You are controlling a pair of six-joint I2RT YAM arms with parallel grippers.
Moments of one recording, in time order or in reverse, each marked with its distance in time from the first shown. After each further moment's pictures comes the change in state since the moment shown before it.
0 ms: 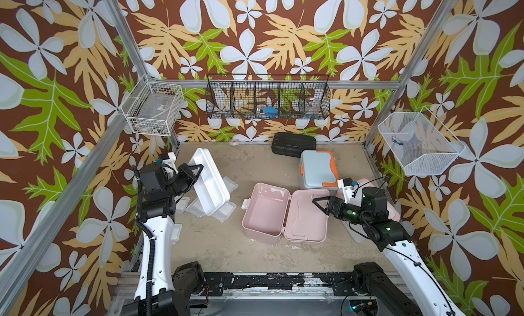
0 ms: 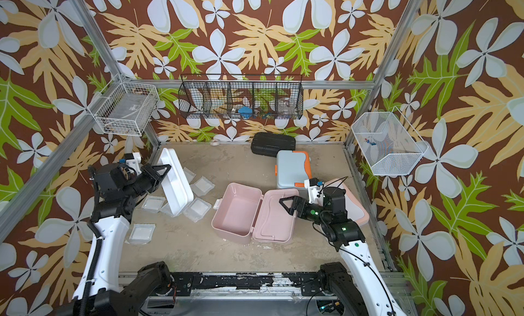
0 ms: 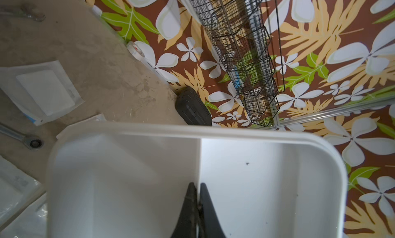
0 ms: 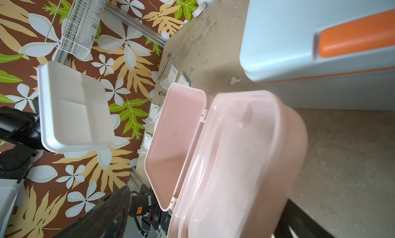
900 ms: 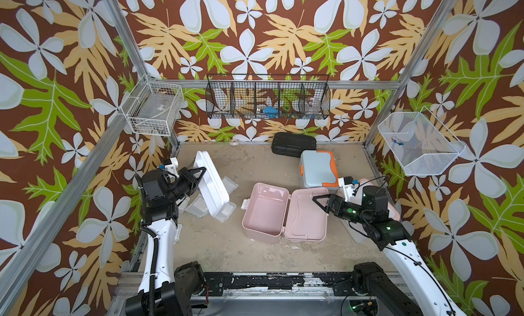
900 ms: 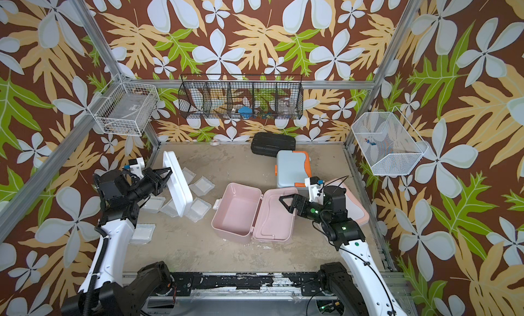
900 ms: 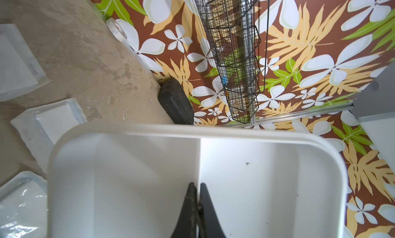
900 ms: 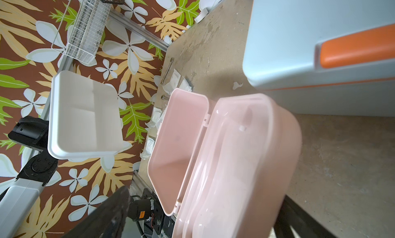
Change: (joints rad) left arm -0.012 0.002 -0.066 0.169 0.084 -0.116; right arm 0.000 0.010 0.014 0.027 0.003 0.023
